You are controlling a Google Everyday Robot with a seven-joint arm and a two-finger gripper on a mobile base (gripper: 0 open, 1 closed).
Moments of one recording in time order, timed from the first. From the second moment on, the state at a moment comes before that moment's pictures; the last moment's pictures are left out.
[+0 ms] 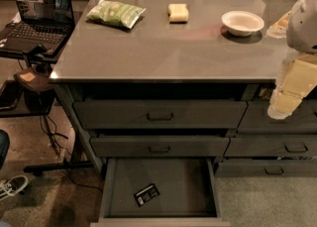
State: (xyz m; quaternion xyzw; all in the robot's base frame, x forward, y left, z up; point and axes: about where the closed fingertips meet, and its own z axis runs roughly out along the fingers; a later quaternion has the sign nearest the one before) arm 0.438 -0.217 0.977 -0.60 0.78 -0.03 0.16
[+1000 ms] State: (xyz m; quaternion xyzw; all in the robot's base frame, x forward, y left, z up) arm 0.418 -0.194 0.922 -0.61 0.77 0.01 0.20
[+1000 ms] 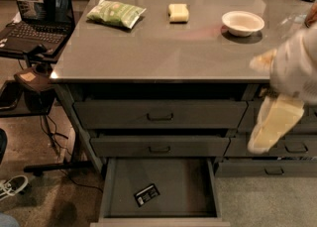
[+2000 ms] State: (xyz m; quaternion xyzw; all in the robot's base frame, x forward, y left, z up) arm 0.376 -0.127 0.716 -0.53 0.80 0.16 0.21
